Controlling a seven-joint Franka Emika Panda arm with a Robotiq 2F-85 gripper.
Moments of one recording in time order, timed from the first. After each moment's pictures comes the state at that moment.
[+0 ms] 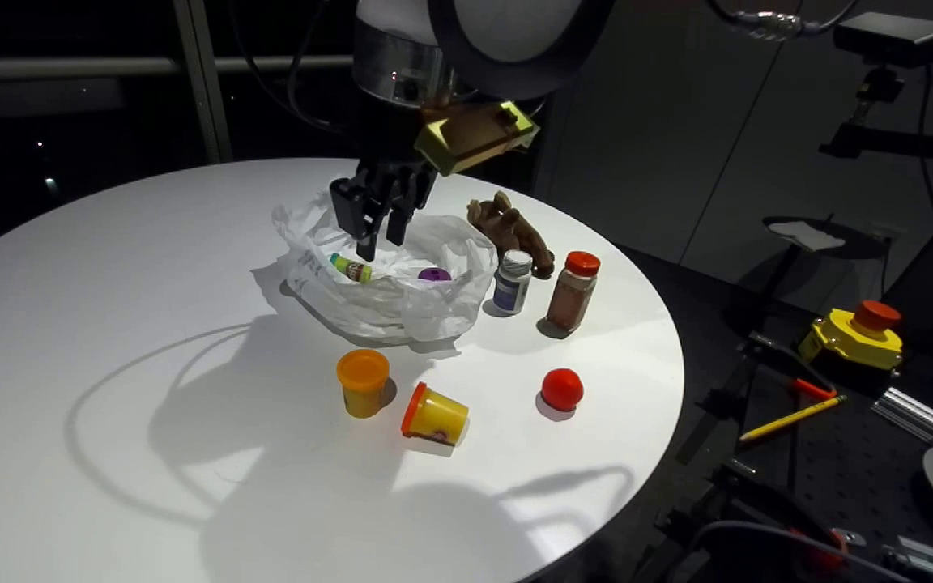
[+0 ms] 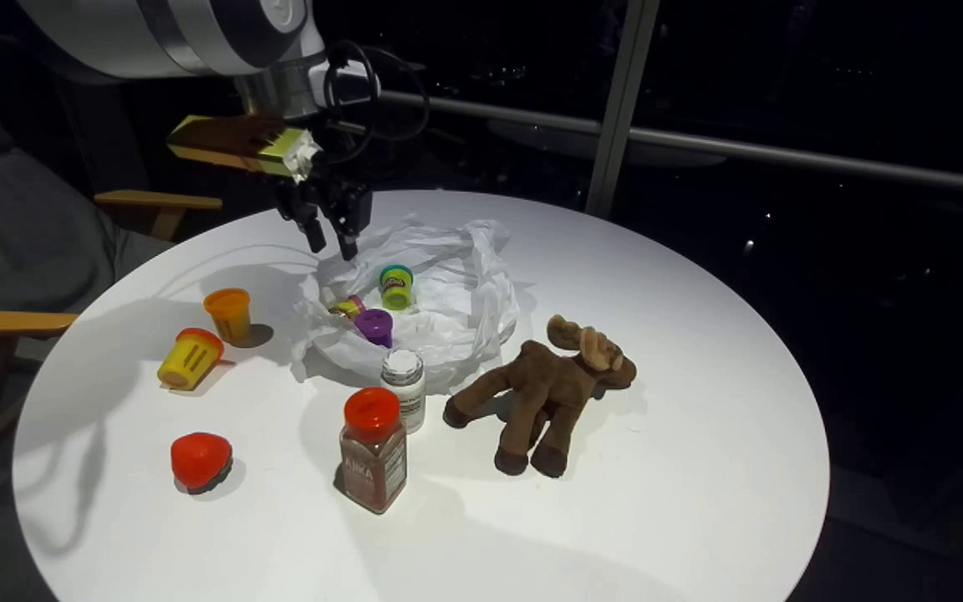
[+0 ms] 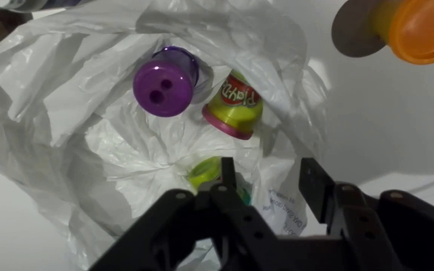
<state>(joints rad) 0.29 0.46 -0.02 -2.06 -0.21 2.70 0.35</state>
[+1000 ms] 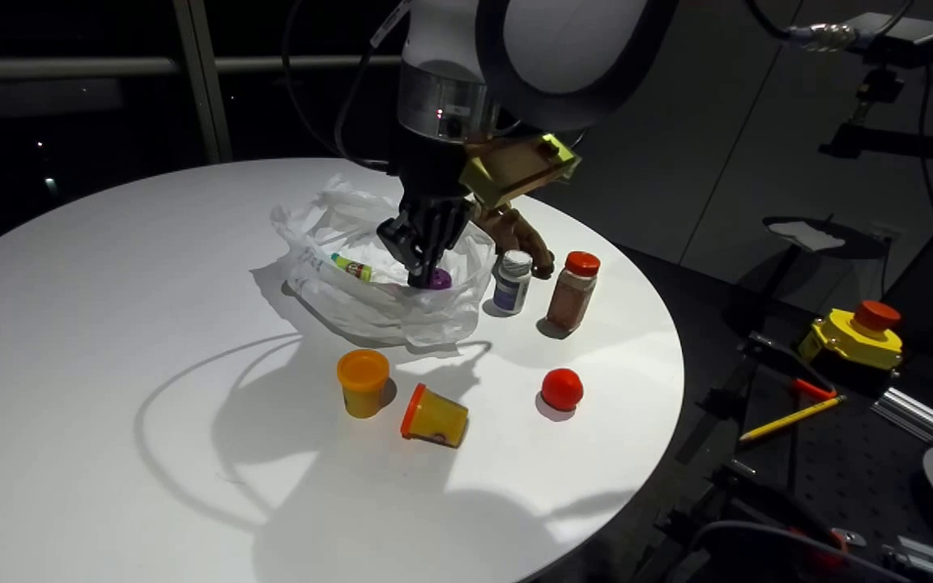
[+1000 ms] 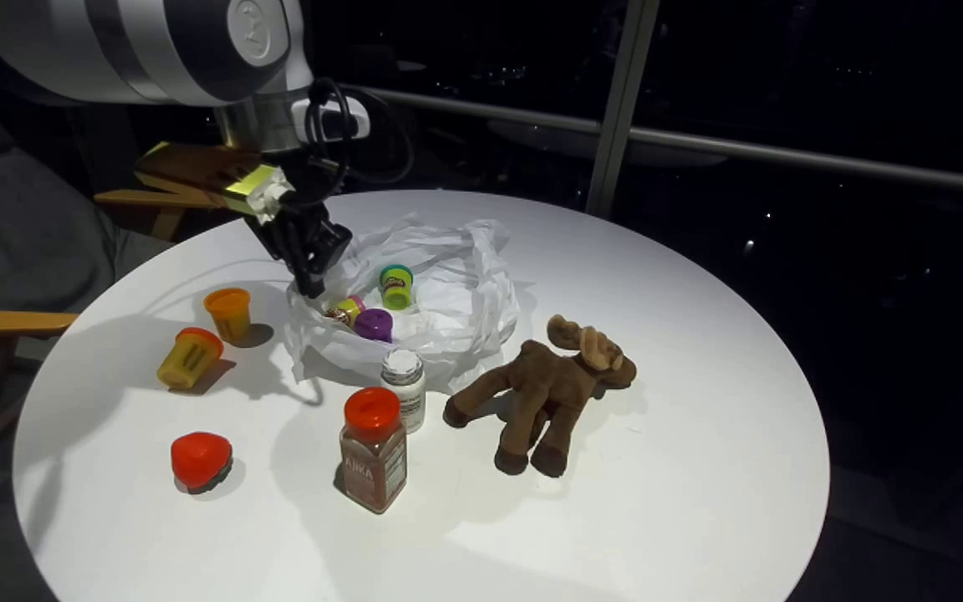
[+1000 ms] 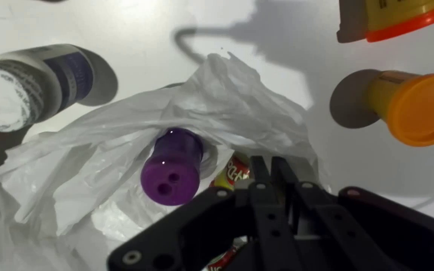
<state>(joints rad) 0.27 0.41 0.01 -2.19 -0.13 2.71 0.34</state>
